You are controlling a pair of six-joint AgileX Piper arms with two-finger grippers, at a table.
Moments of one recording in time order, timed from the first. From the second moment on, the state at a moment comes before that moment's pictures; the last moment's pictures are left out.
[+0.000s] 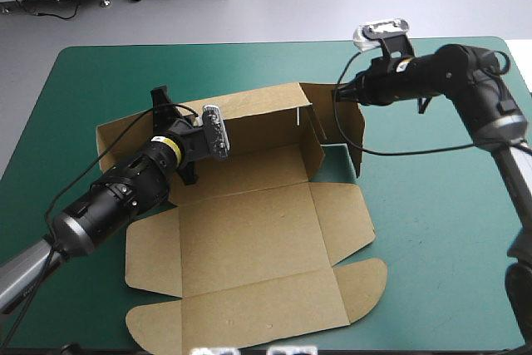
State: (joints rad) left arm -0.62 1.32 -1.05 0.84 0.53 0.22; right arm 0.24 1.60 -1.68 0.40 0.97 -0.26
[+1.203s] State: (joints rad) left arm -0.62 1.32 -1.04 0.85 0.52 0.21; right arm 0.28 2.03 -2.12 0.33 1.24 -0.14
